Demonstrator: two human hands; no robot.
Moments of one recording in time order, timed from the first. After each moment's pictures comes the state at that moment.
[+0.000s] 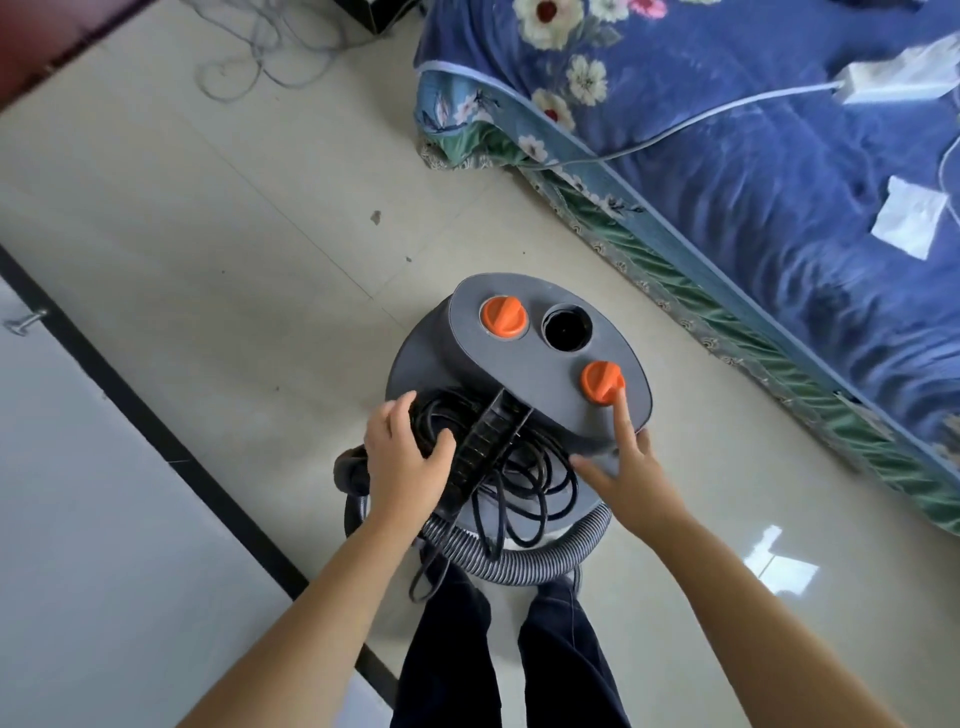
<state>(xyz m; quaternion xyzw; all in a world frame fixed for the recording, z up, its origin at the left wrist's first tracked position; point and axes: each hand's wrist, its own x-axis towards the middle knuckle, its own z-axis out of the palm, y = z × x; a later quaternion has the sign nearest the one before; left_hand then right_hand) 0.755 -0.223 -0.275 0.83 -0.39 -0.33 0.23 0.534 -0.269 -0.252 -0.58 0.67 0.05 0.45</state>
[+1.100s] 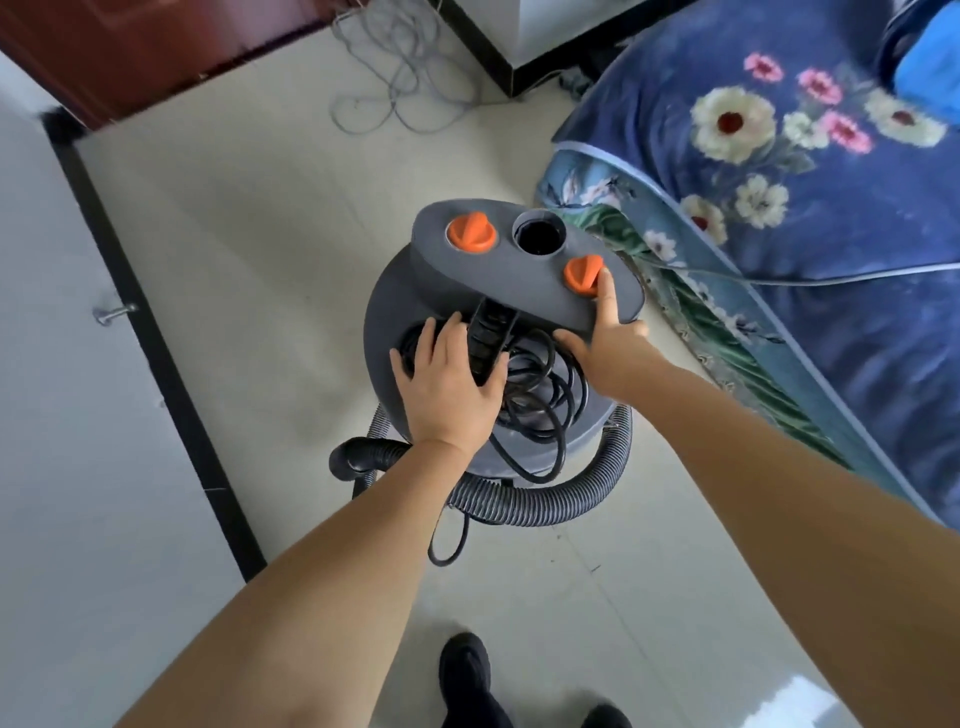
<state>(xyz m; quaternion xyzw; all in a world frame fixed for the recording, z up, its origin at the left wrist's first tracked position) 0.898 -0.397 -0.333 0.86 -0.45 -0.06 0.21 0.776 -0.513 -0.289 -0.72 0.60 0.12 0.33</state>
